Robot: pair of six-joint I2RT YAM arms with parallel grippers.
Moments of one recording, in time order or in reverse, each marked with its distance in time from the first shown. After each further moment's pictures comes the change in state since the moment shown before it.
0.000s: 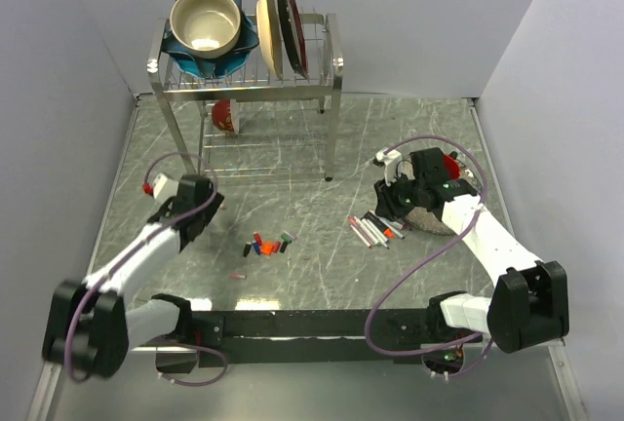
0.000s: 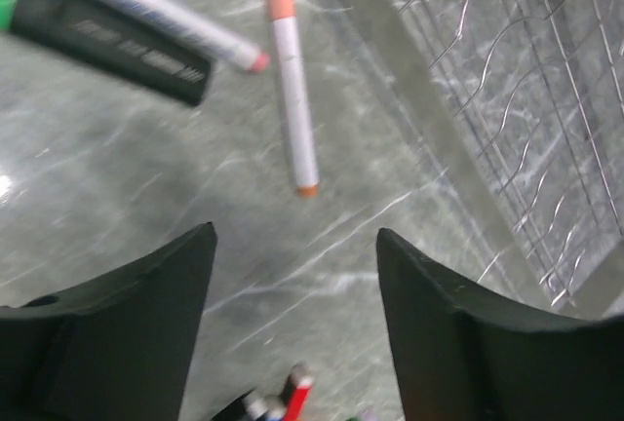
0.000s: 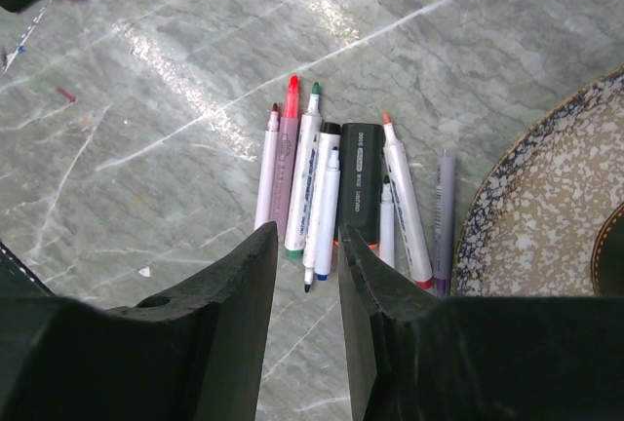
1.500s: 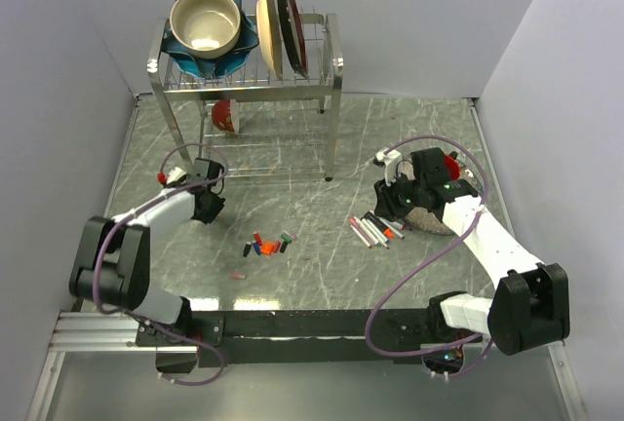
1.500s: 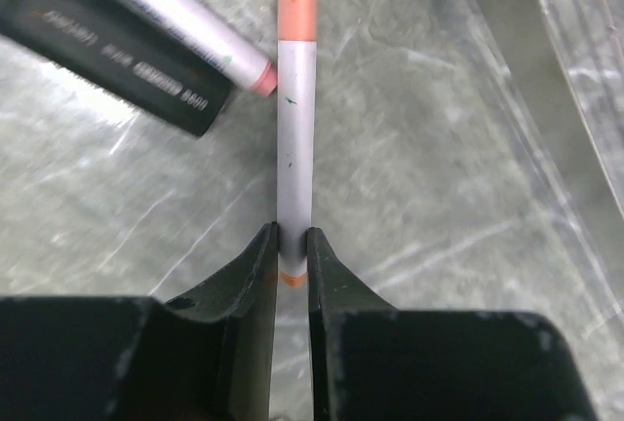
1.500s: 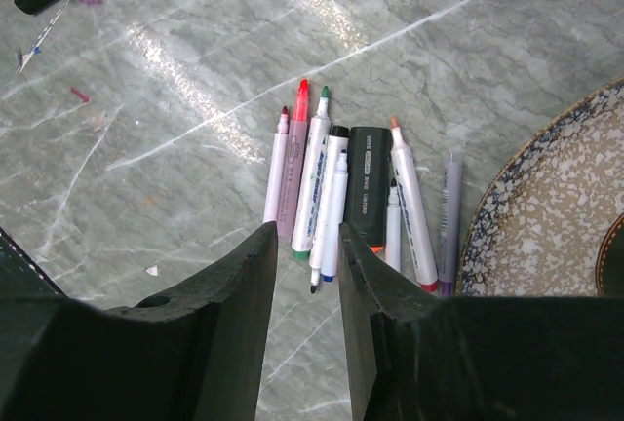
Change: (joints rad) left arm 0.039 0.396 0.233 -0.149 0.067 0.032; right arm 0.000 -0.012 0.000 -0.003 -0.021 -0.001
